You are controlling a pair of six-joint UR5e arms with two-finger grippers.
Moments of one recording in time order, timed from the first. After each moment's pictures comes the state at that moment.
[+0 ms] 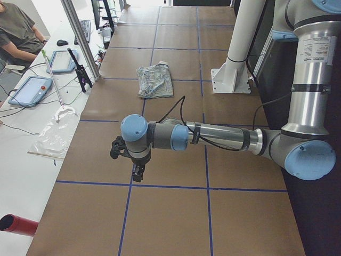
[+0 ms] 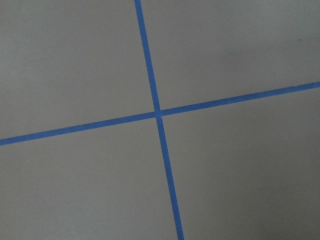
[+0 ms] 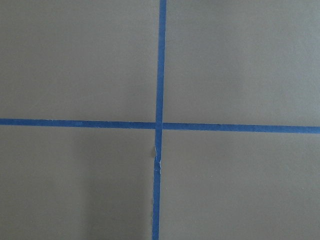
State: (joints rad) left arm -1.58 -1.59 -1.66 -1.51 -2.39 0.15; right arm 1.60 -1.56 1.55 -1.48 2.38 0.02
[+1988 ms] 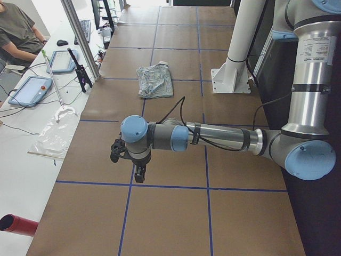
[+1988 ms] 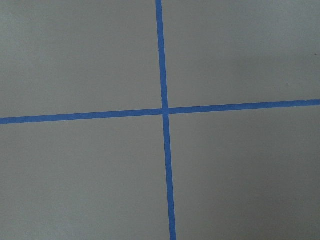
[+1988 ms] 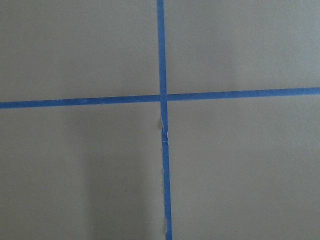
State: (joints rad) left arm -1.58 -1.59 -1.66 -1.51 -2.39 0.04; right arm 1.60 -1.58 1.62 -1.64 2.39 0.02
